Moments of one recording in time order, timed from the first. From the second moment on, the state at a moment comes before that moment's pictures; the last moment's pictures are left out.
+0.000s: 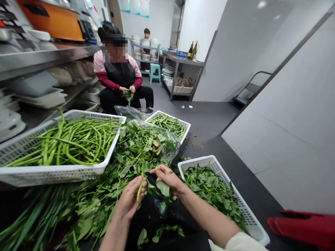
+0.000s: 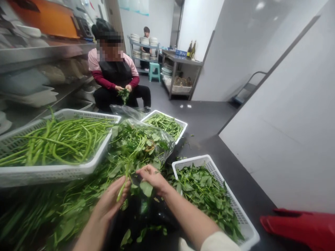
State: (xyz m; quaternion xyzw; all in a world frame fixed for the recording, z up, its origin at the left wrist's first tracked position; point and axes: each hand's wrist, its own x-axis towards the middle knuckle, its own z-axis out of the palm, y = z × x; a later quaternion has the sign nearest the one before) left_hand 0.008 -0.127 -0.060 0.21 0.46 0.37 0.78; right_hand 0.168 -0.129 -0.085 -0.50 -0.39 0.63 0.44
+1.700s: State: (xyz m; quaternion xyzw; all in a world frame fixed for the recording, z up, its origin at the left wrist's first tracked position) left_hand -0.078 -0.002 -0.007 0.54 0.65 0.41 0.34; right_hand 0.214 -0.035 -0.206 -0.67 -0.35 0.60 0.27
